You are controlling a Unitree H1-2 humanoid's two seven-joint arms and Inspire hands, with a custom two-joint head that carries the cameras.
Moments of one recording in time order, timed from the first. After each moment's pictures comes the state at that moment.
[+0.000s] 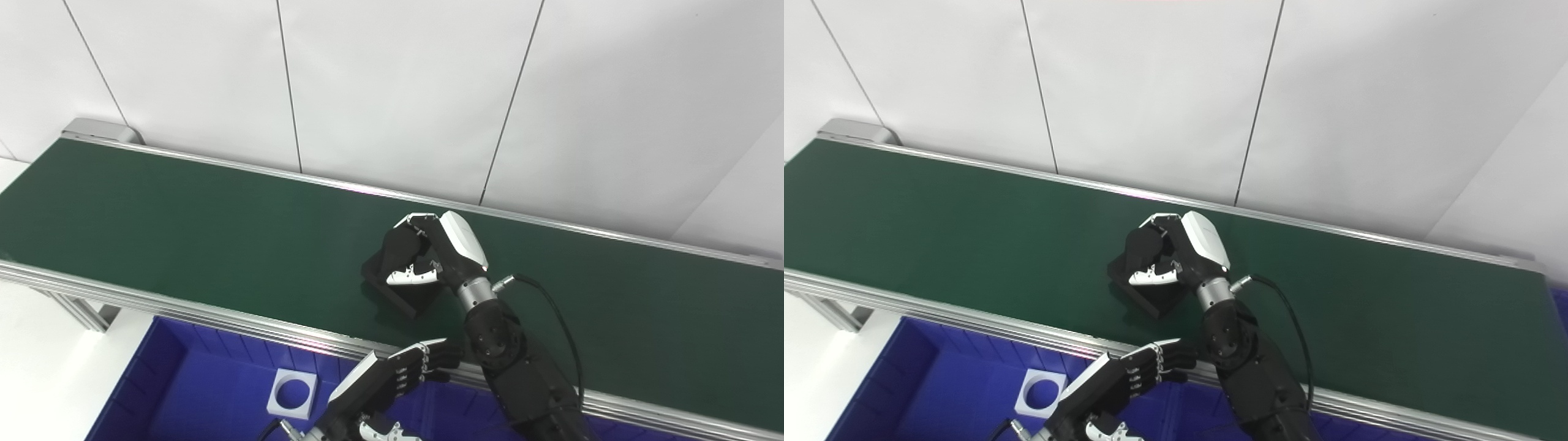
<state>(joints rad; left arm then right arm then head) 0.30 0.07 -0.32 -0.15 -0.04 -0.16 -0.28 -0.59 0.07 0.44 0.69 -0.53 -0.20 -0.13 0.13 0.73</state>
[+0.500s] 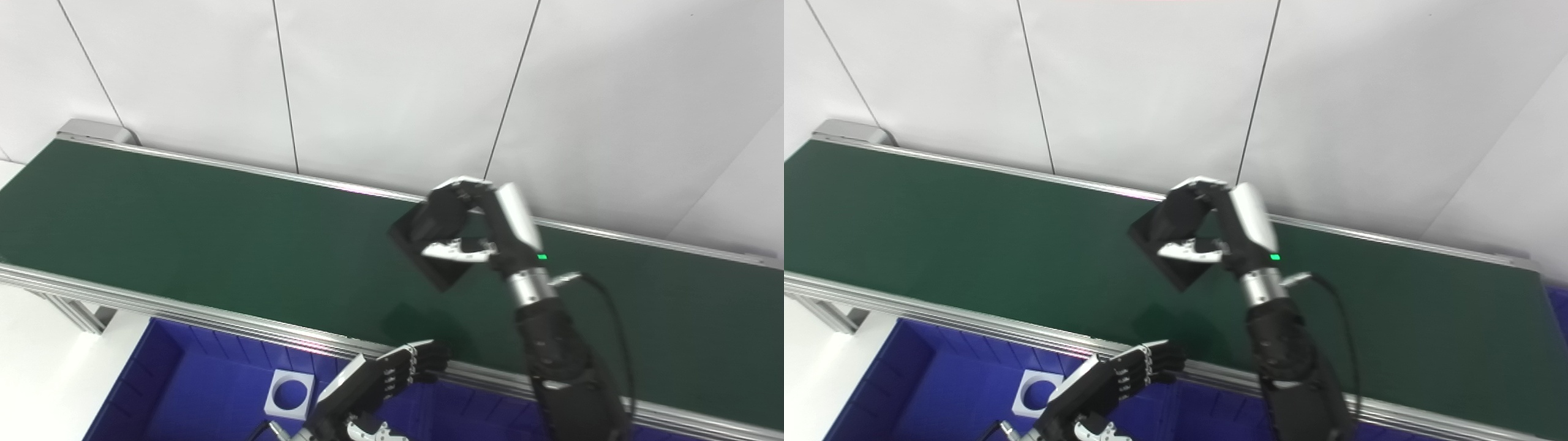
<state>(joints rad) 0.29 0.10 -0.31 -0.12 -0.08 -0.16 -0.30 -0.44 -0.04 0.30 0.17 -0.45 -0.13 0.00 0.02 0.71</state>
